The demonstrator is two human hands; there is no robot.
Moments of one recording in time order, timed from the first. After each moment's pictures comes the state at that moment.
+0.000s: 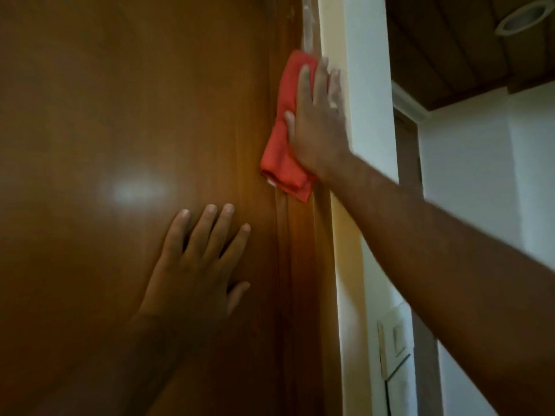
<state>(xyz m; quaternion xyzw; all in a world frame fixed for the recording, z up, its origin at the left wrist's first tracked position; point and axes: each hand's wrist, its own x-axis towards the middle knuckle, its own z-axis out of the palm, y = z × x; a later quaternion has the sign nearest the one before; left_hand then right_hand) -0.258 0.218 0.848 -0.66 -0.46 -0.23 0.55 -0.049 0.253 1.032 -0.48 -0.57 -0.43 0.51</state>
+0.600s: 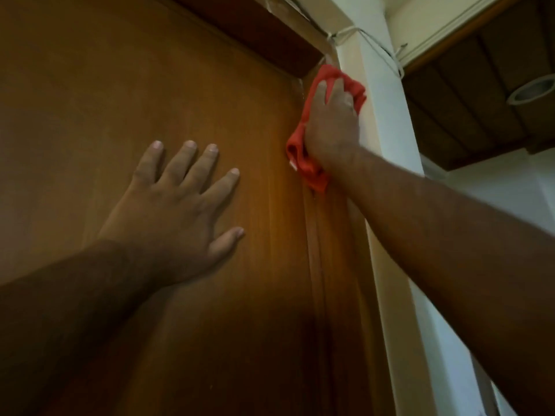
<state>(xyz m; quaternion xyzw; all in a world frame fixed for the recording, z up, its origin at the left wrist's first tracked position) -0.317 0.228 1.013 -0.57 -0.42 -0.30 0.64 -0.072 0.272 1.158 -0.52 -0.49 -0.49 0.51</state>
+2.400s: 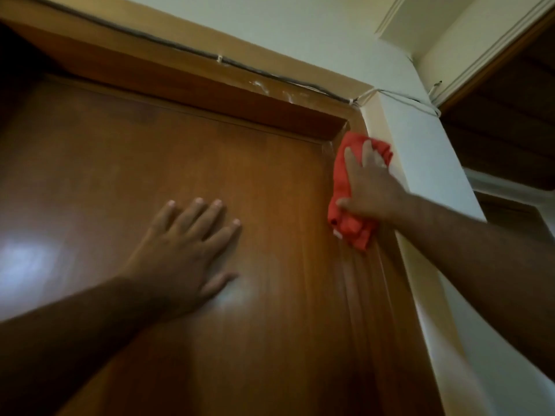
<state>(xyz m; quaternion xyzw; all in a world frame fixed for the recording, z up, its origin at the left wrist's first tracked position) -0.357 0.178 1.044 -0.53 -0.49 -0.21 0.66 -0.041 0.245 1.152 -0.46 -0.65 -0.36 0.49</state>
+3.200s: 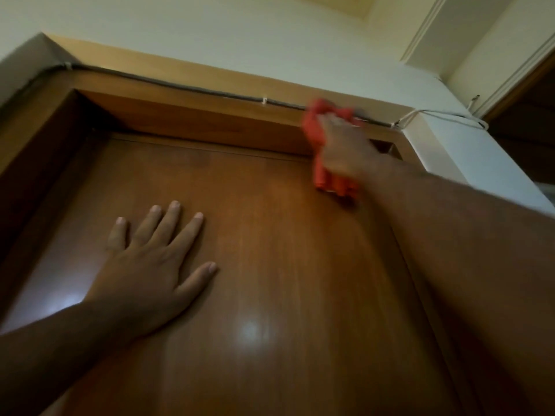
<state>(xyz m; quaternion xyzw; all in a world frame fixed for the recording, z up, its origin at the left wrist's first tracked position) -0.463 0.132 1.075 -0.49 -0.56 -0.32 0.59 -0.156 0.189 1.250 -0.30 -0.66 -0.32 0.61</state>
